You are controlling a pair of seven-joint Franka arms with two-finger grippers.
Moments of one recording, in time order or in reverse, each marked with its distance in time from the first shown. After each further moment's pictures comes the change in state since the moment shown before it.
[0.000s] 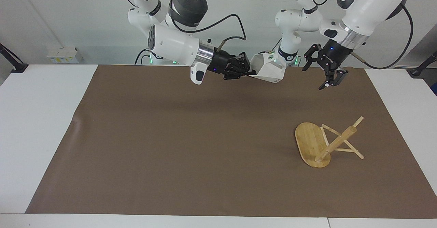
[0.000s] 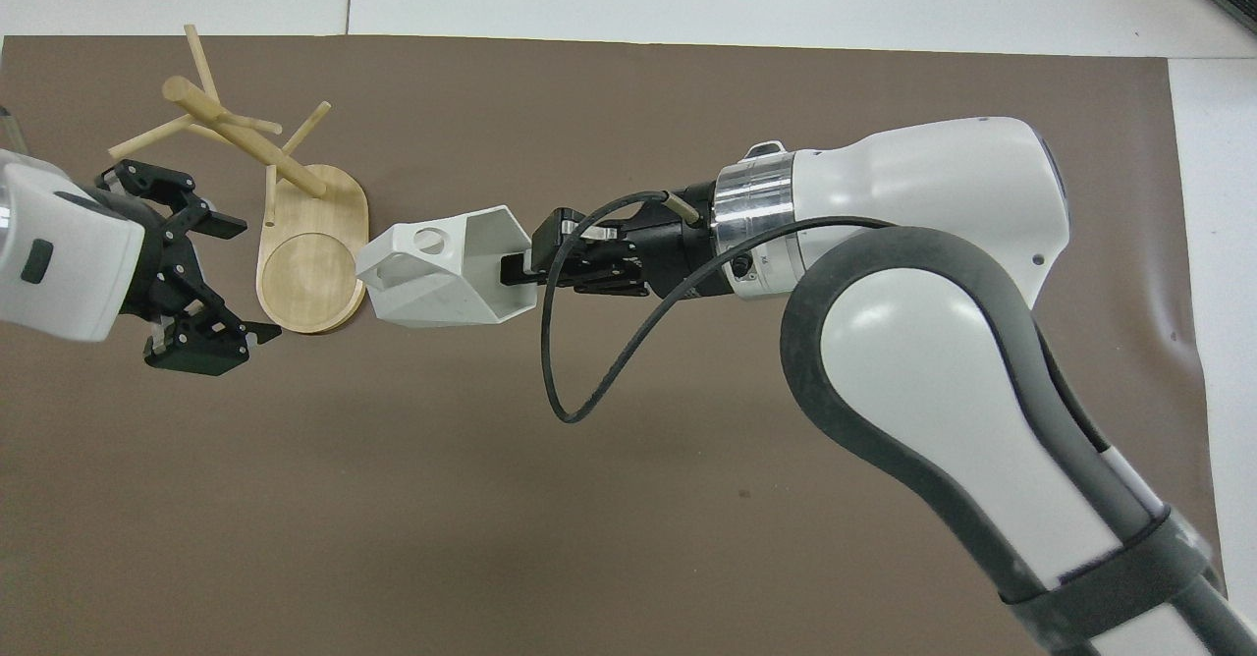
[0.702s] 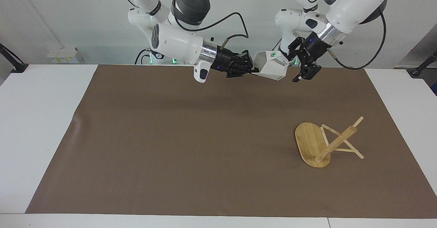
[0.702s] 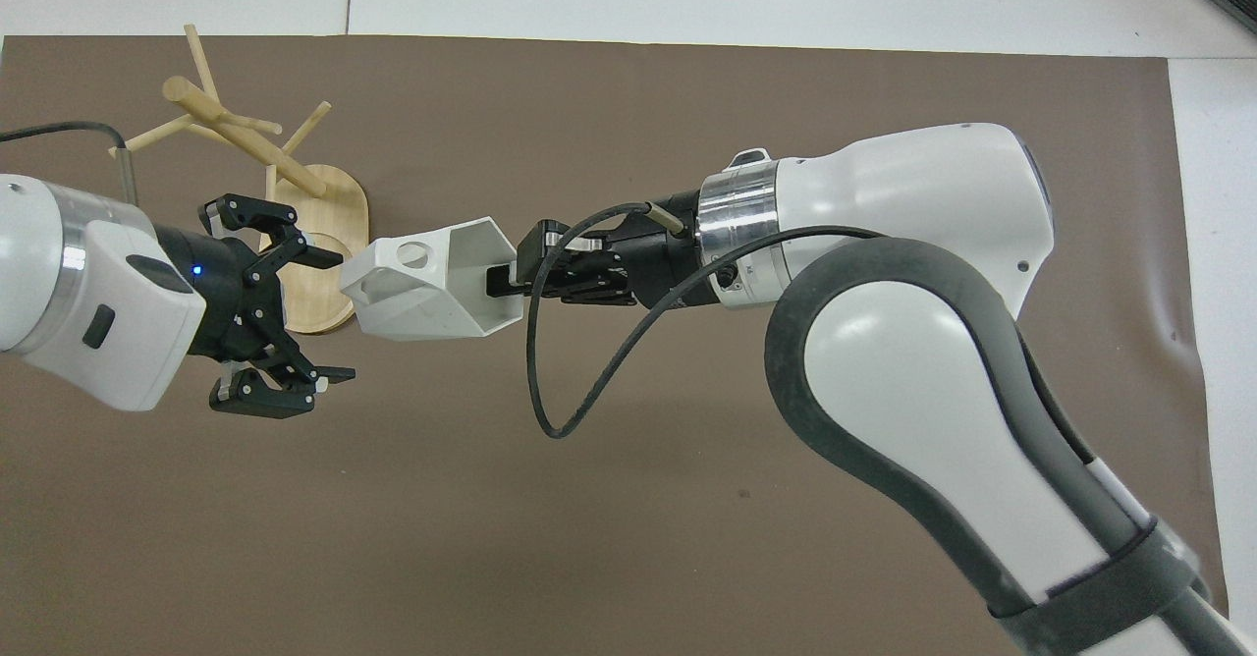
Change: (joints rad) left arm -0.068 -0.034 -0.016 -0.044 -0.142 0.035 0.103; right arm 0.000 0.000 0.018 0.000 0.000 0.000 0.003
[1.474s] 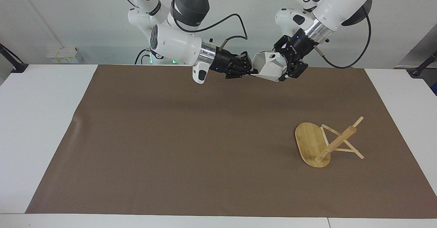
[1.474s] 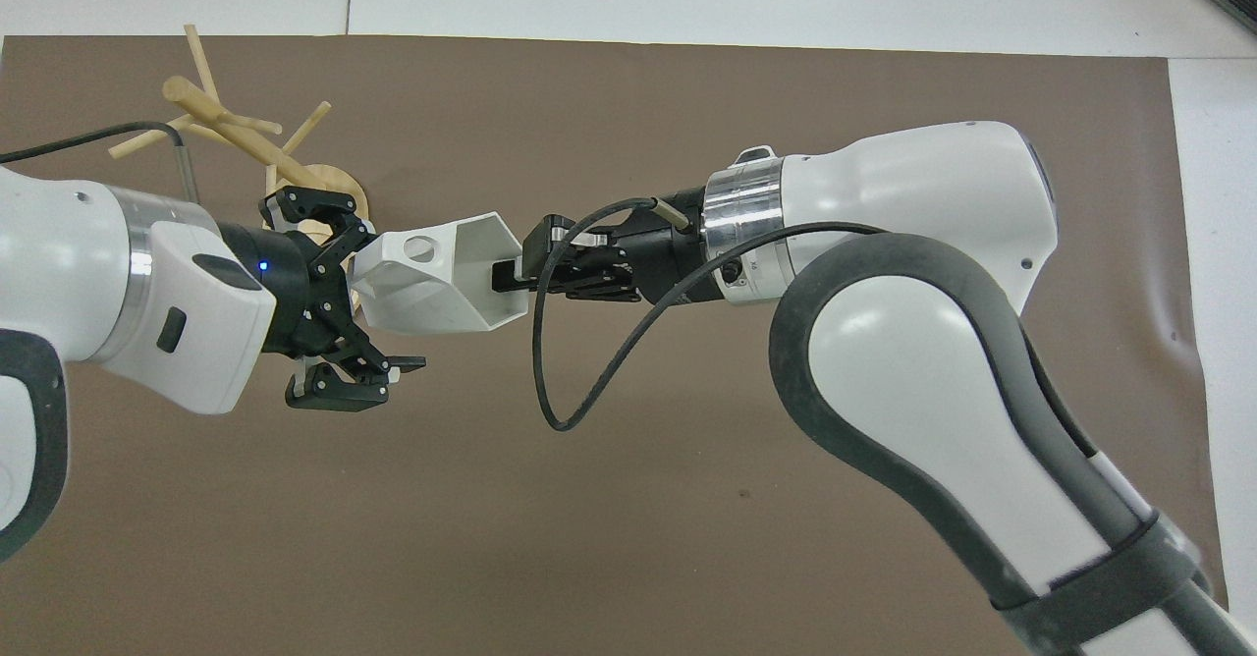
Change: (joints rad) left arm -0.059 0.001 -0.007 -0.010 -0.055 0.098 -0.087; right arm -0.004 0.003 -0.002 -0.001 -0.001 0.004 0.000
